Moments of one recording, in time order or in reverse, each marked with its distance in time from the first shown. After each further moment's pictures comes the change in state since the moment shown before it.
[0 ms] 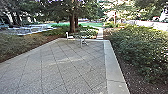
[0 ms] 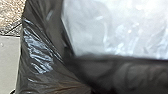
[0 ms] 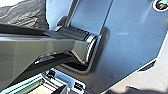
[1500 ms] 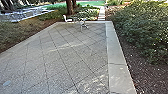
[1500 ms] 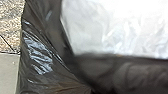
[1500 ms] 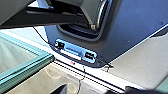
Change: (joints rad) left arm -0.441 -0.240 0.289 -0.191 0.213 -0.010; right arm 0.019 -0.009 0.005 -0.014 0.002 0.004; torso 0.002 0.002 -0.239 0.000
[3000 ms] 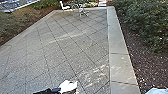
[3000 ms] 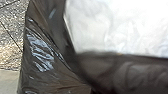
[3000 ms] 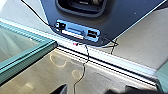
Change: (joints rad) left arm -0.394 -0.092 -0.084 -0.156 0.258 0.000; right arm -0.005 -0.043 0.007 0.003 0.015 0.001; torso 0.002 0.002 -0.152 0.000
